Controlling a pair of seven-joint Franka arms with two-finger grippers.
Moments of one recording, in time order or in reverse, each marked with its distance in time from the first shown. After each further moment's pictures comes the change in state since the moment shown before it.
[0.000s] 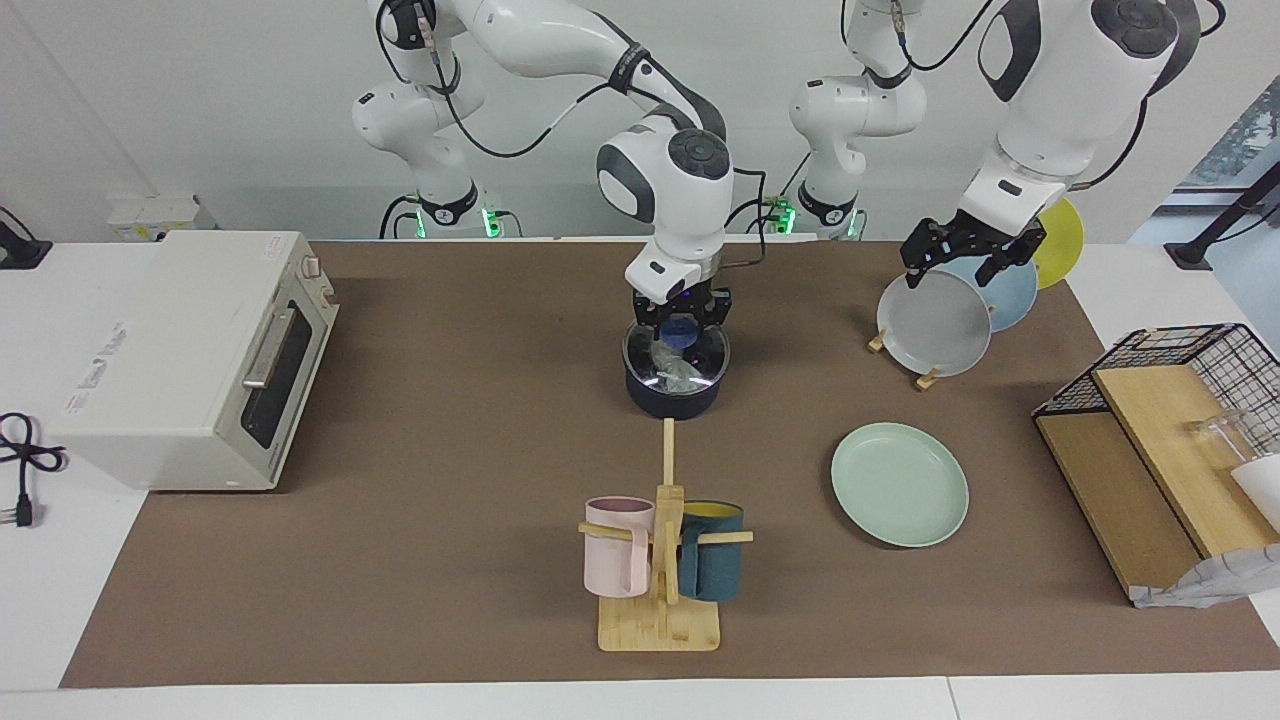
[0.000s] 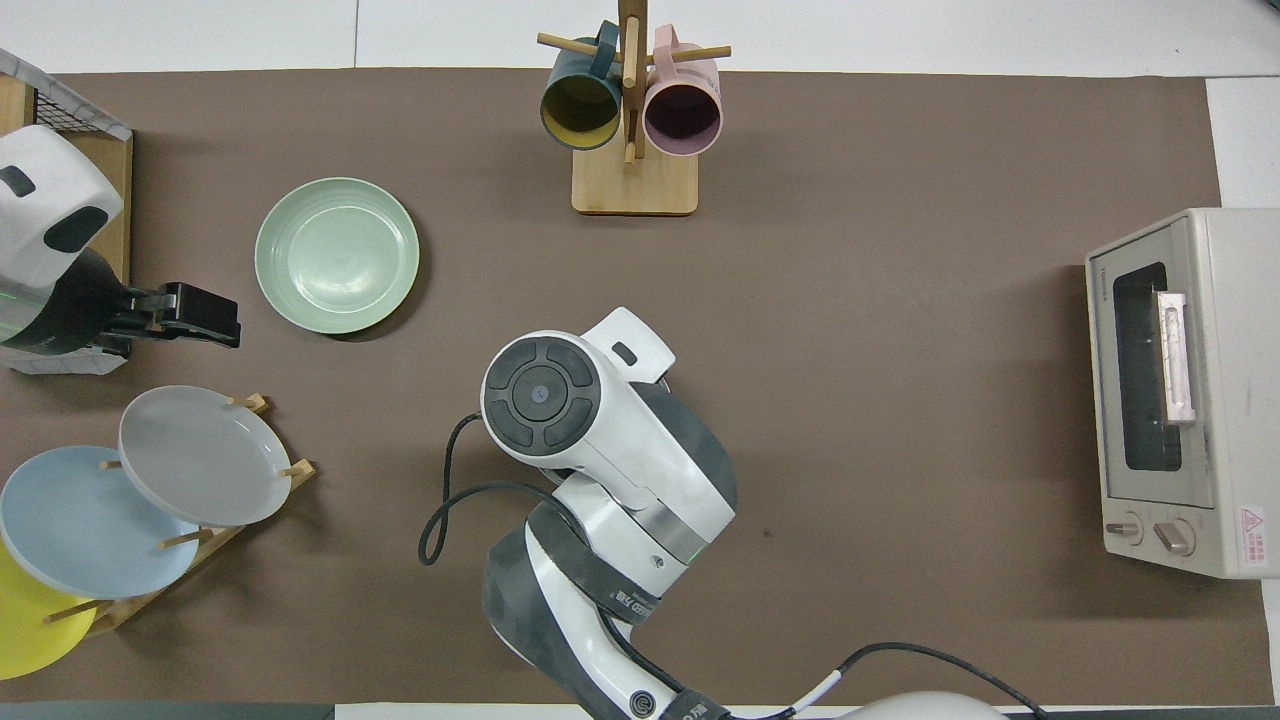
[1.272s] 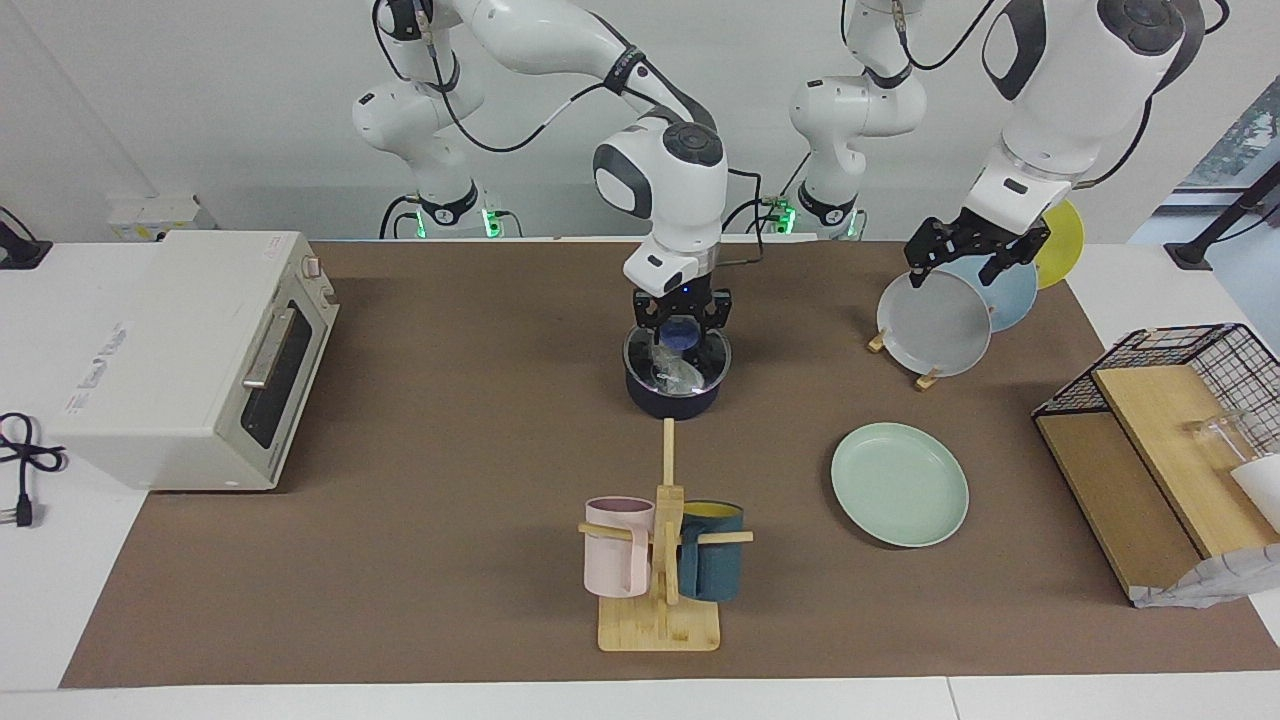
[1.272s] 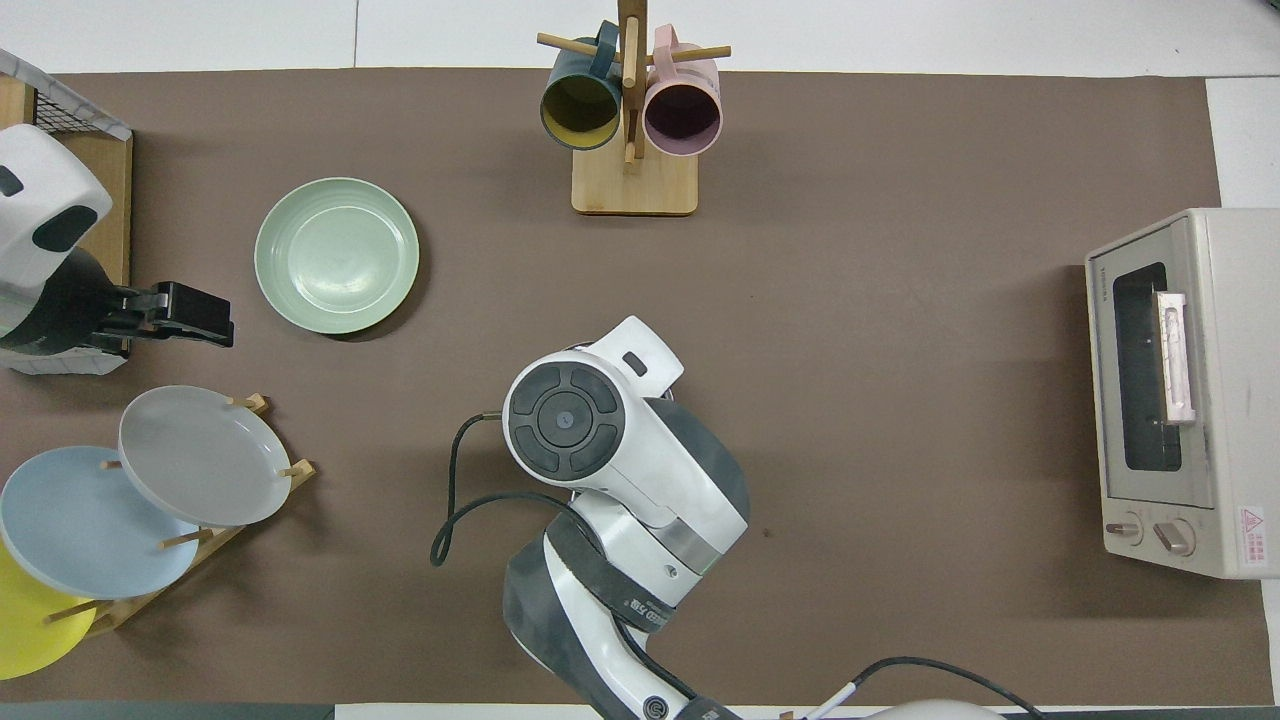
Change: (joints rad) left arm 0.002 -0.003 0.006 0.000 0.000 0.000 0.000; right arm -0.001 -0.031 -0.003 -0.084 -0.004 0.128 0.030
